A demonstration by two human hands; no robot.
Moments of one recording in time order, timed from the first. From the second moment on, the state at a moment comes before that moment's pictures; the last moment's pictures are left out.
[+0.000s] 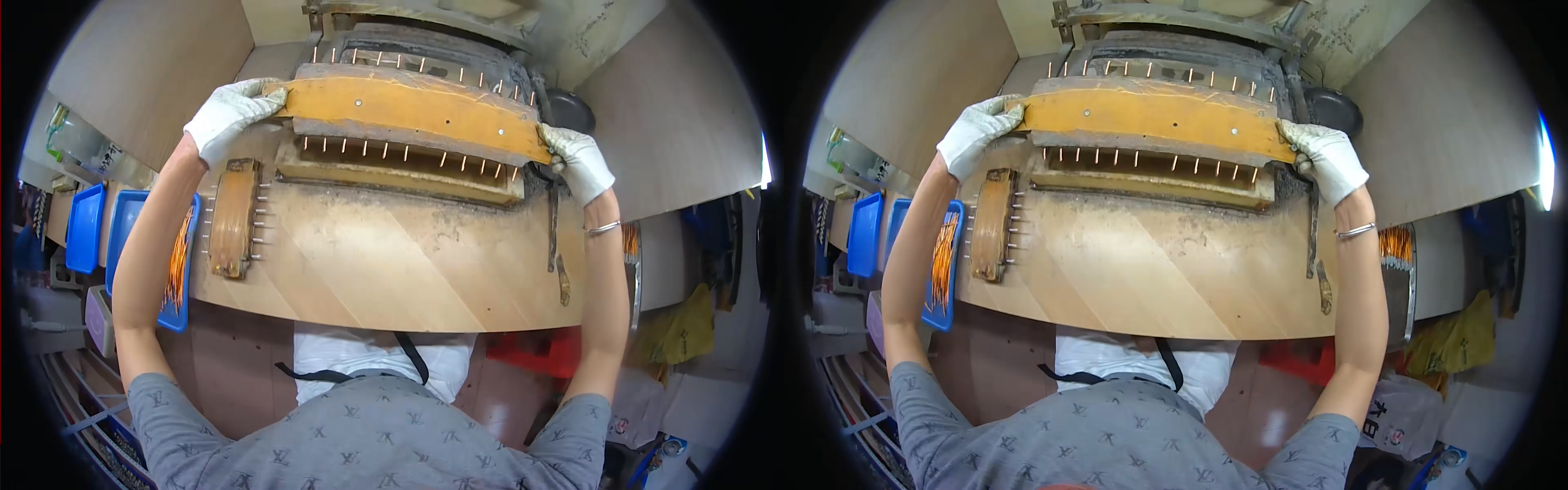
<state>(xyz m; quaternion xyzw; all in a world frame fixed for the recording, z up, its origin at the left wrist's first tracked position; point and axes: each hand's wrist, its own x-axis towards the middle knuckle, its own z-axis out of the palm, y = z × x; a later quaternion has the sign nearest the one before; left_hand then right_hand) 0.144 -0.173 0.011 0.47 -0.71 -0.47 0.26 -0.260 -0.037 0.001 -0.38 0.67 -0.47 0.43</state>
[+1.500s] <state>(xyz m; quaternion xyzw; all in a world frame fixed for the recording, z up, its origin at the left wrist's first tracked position) 0.118 -0.229 0.024 0.42 -0.80 -0.27 0.34 -0.288 -0.073 0.028 -0.48 0.68 -0.49 0.25</state>
